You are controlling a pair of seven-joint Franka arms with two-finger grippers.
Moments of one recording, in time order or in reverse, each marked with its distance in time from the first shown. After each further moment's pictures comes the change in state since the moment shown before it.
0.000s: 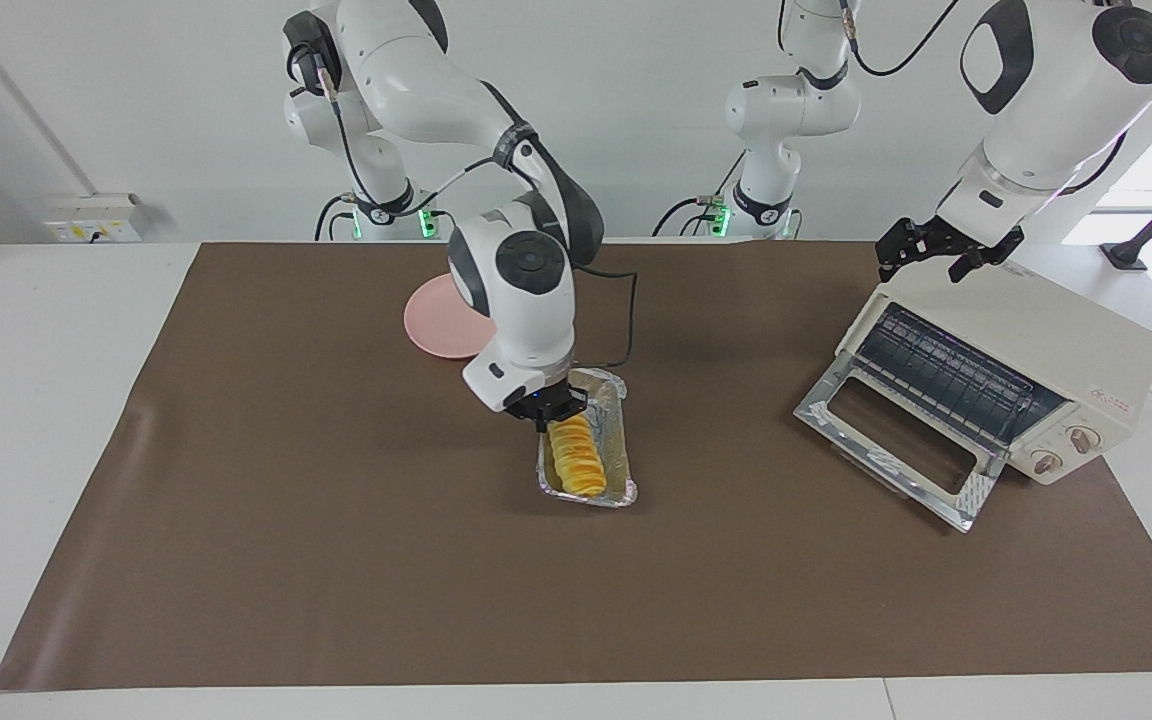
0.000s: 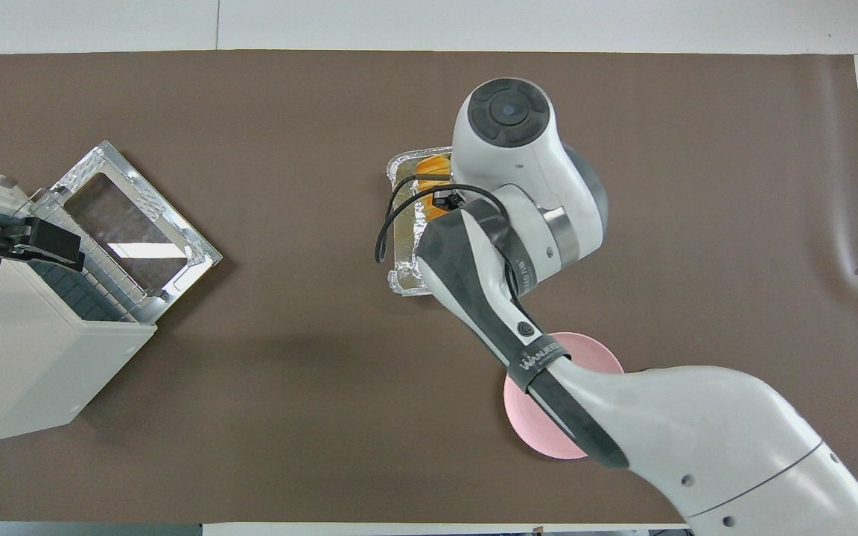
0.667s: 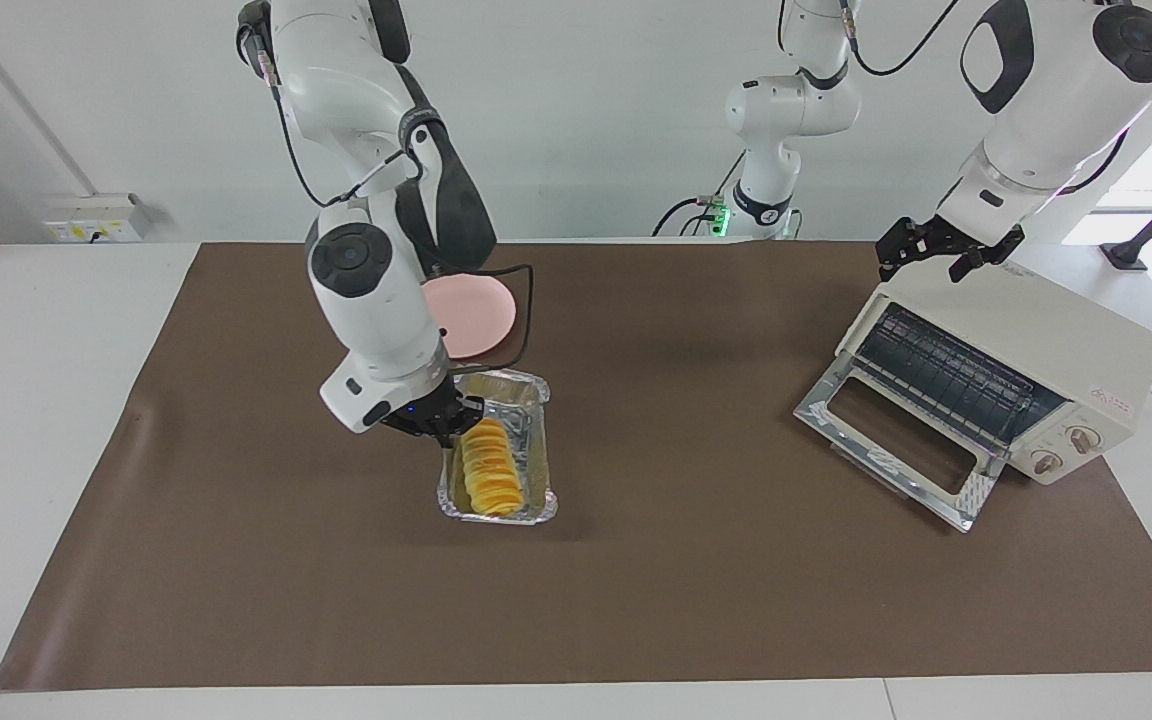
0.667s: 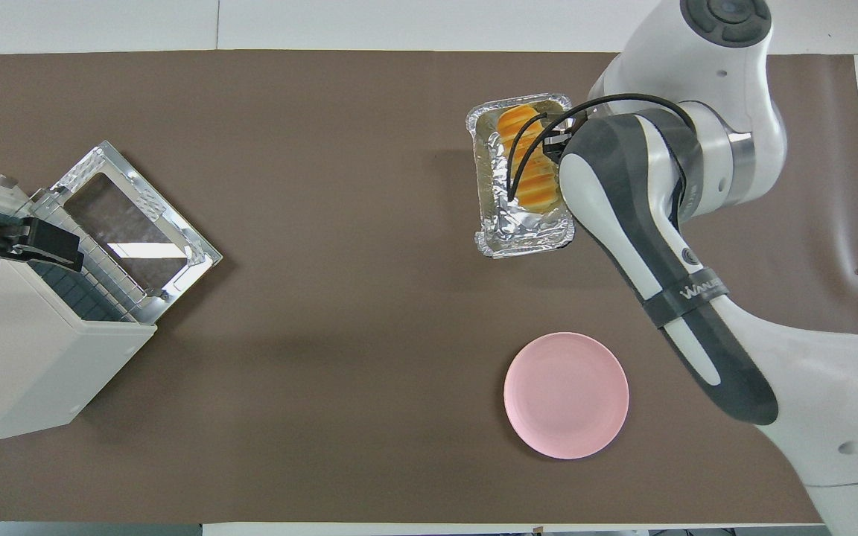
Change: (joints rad) left arm 0.000 -0.004 0.002 0.000 0.000 0.000 0.000; right arm -0.201 -0.038 -0.007 0.022 0.031 -0.044 -0.308
